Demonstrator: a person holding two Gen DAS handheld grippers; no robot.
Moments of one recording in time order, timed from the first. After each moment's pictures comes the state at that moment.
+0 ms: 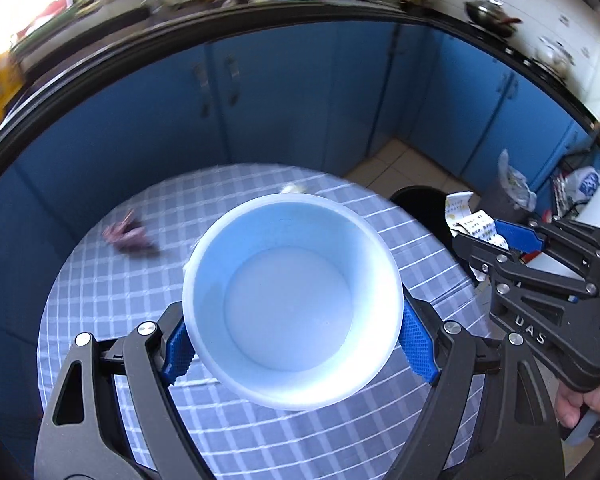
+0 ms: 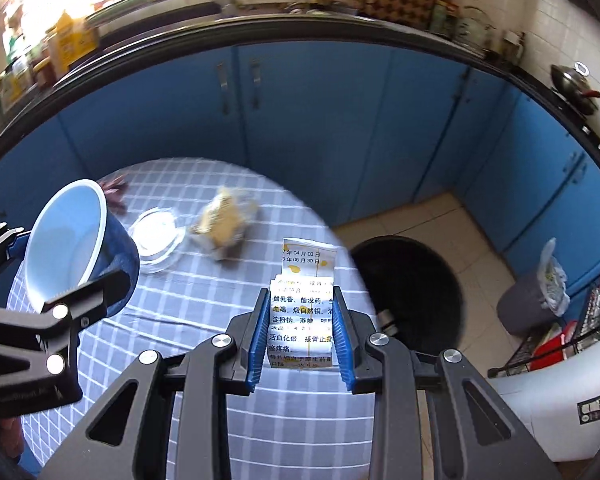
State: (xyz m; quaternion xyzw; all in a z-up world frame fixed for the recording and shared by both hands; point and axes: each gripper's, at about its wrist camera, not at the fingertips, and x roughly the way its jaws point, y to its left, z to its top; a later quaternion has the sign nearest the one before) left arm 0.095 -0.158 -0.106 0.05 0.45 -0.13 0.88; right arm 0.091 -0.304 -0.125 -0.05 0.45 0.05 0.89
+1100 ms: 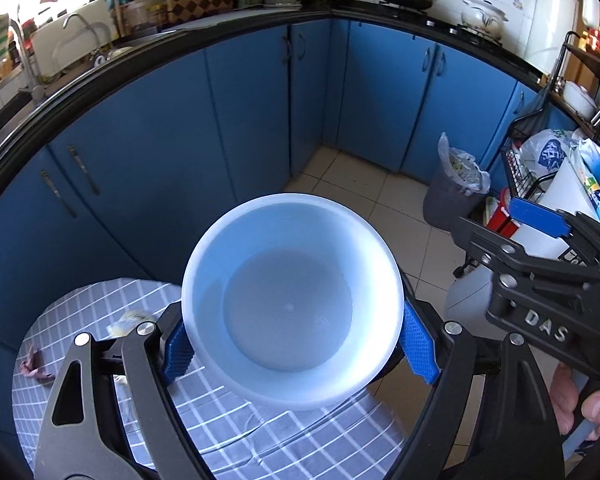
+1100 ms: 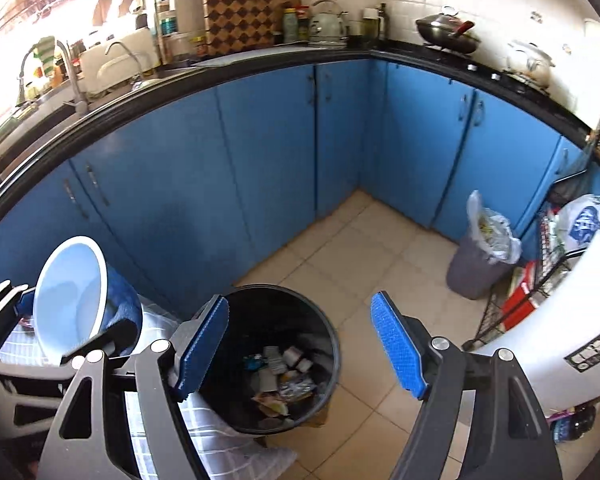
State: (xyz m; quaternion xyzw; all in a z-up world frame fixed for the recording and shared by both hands) left arm 0.160 -0.332 -0.106 0.11 0.42 -0.25 0.87; right arm 0.107 -0.475 -0.109 0.07 0.38 -0.12 0.91
